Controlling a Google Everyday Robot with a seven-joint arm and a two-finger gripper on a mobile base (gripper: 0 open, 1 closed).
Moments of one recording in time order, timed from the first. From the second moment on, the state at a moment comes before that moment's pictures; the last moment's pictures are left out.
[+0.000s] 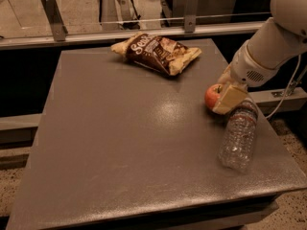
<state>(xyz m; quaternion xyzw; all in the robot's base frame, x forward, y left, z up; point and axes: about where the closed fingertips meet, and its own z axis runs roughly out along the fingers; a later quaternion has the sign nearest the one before) 0.534 -0.198 0.864 -0.57 0.80 0.03 0.19</state>
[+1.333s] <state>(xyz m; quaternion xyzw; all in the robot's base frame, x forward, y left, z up) 0.529 -0.200 0.858 -0.57 0.80 0.05 0.18</state>
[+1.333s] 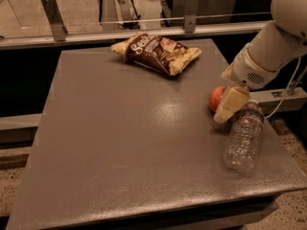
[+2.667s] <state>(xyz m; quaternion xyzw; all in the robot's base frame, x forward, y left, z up) 0.525 -0.311 0.942 -0.50 0.80 0.14 0.31</state>
